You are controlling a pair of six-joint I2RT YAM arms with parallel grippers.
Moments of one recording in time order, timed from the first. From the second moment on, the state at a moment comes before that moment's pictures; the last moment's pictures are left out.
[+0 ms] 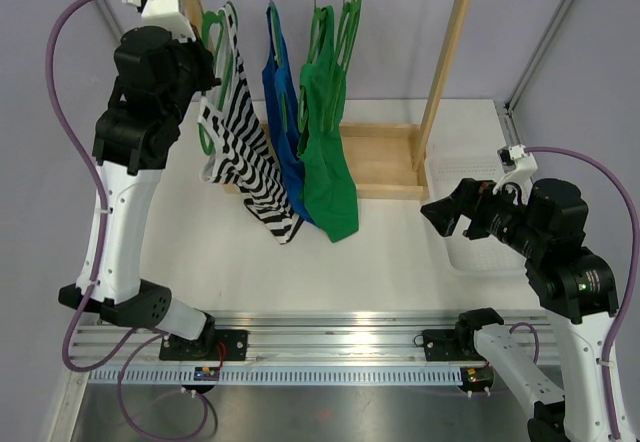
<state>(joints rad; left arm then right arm) -0.33 1.51 2.19 -0.77 -0.27 -0.17 0.19 0.71 1.26 -0.94 -0.34 0.36</state>
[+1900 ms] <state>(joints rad) -0.35 0.65 0.87 -0.78 0.62 -0.48 0.92 1.09 0.68 -0.09 0.15 0.64</state>
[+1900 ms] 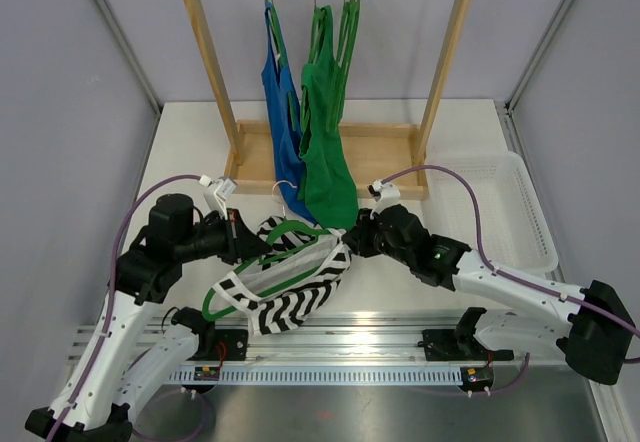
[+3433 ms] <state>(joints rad) -0.36 0.47 0.97 -0.71 0.72 -0.40 0.71 1.15 0.83 -0.43 0.15 0.64</state>
